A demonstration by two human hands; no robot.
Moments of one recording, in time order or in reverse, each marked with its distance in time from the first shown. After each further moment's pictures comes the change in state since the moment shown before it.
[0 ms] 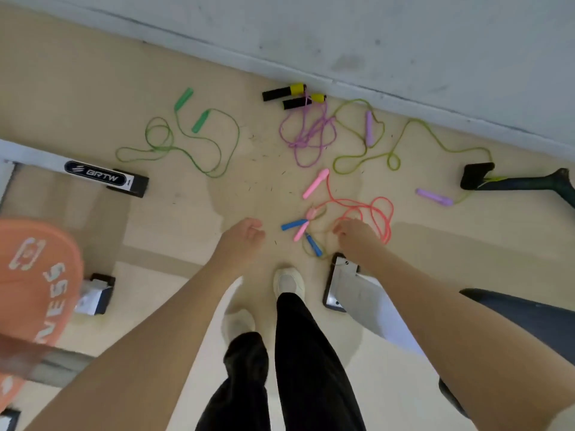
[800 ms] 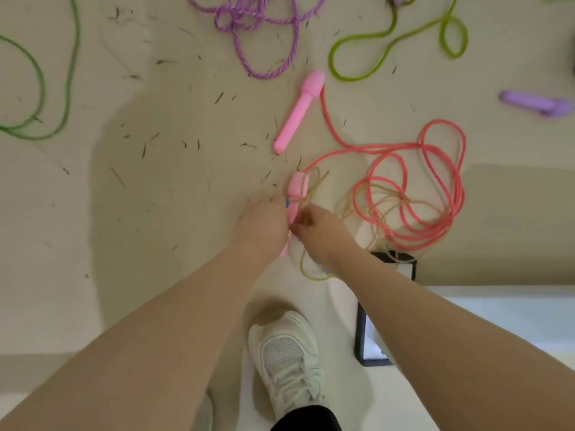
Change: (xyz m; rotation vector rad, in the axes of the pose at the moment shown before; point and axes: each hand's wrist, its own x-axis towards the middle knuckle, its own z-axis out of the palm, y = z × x) left_hand 0.362 -0.145 0.224 0.835 -0.143 0.360; right_hand 0.305 0.091 0.228 0.432 0.073 0.102
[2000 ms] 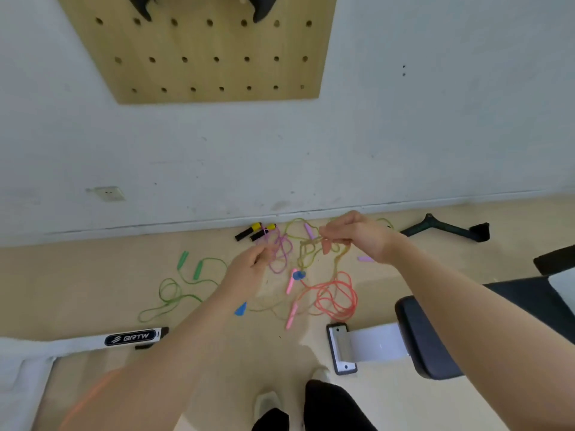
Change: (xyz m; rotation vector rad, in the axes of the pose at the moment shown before) left_hand -0.568 0.163 -0.501 -0.577 0.349 0.315; right_hand -0.648 -0.323 -0.371 0.316 0.015 -0.548
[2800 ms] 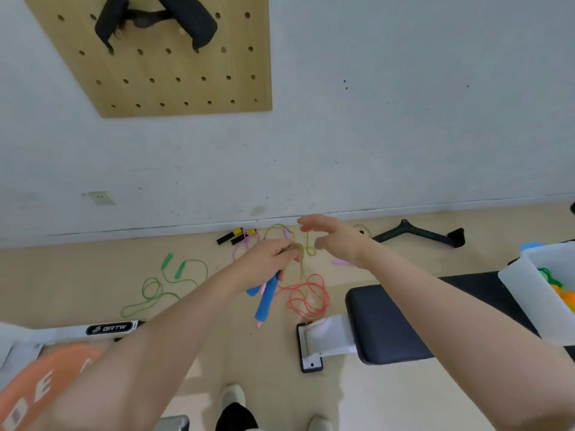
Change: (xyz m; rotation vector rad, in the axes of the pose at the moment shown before) left_hand -0.070 0.124 0.150 0.056 -0.321 0.080; right_hand -0.133 0.079 -0.078 -0.183 0.127 0.000
